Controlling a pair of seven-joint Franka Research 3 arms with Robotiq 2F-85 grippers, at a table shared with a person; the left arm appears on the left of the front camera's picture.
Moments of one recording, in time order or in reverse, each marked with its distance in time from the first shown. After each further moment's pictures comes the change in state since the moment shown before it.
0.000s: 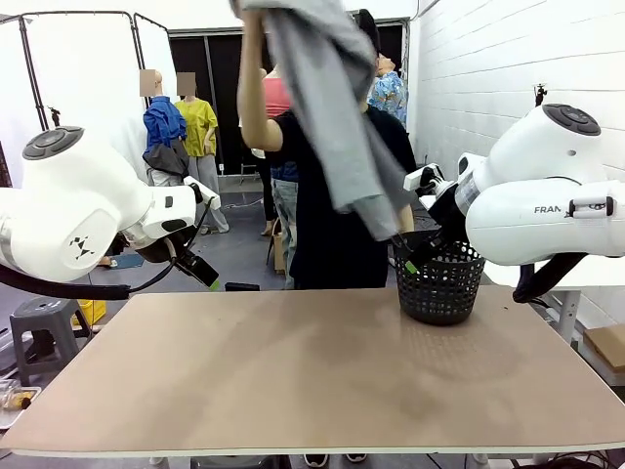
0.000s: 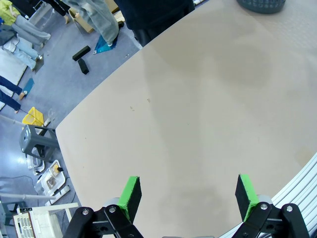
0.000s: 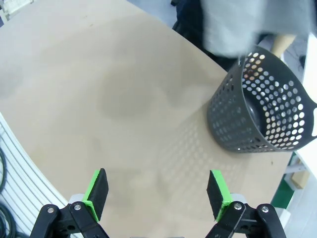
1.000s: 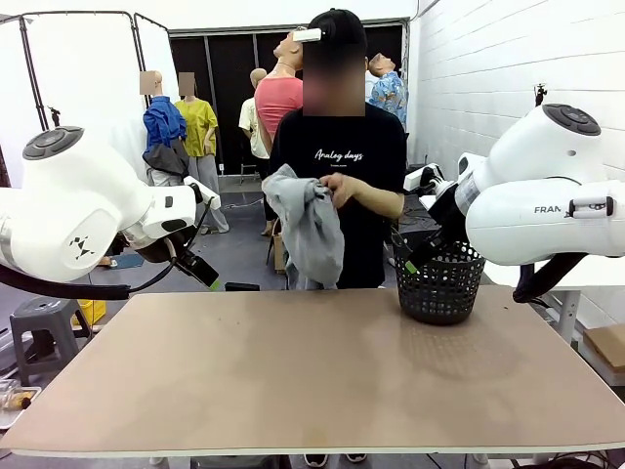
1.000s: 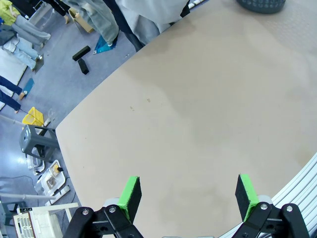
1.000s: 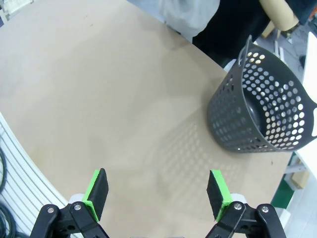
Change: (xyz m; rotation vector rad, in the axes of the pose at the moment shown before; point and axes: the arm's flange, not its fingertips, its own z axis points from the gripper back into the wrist) left arm 0.000 0.000 0.000 0.000 0.000 0.000; right arm 0.000 0.000 0.000 0.000 0.000 0.000
